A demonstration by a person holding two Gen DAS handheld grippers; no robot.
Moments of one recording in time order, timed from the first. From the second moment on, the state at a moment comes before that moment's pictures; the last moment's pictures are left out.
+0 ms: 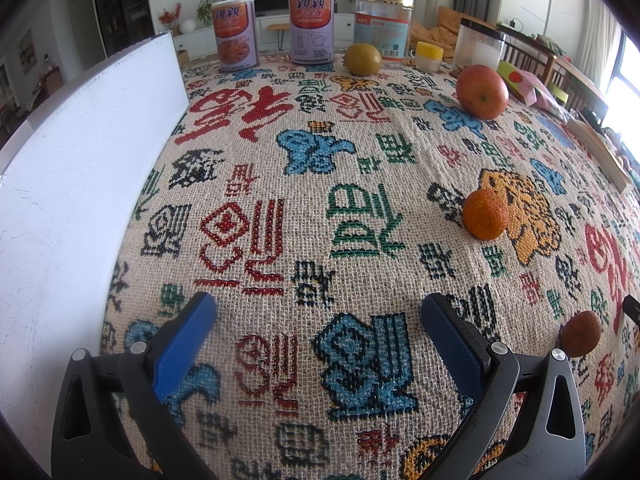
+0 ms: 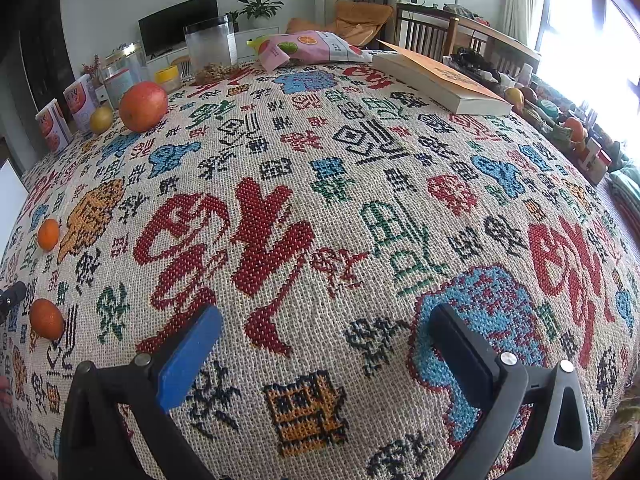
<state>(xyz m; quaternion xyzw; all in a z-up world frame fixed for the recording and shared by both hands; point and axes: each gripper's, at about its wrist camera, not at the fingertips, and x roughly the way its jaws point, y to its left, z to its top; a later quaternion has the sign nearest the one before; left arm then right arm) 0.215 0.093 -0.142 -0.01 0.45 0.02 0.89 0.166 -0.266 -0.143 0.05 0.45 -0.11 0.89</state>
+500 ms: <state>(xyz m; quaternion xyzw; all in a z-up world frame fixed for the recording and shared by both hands) 0.258 0.013 -0.127 0.04 0.46 -0.10 0.88 0.166 -0.266 -0.143 0.05 0.45 -0.11 0.89</state>
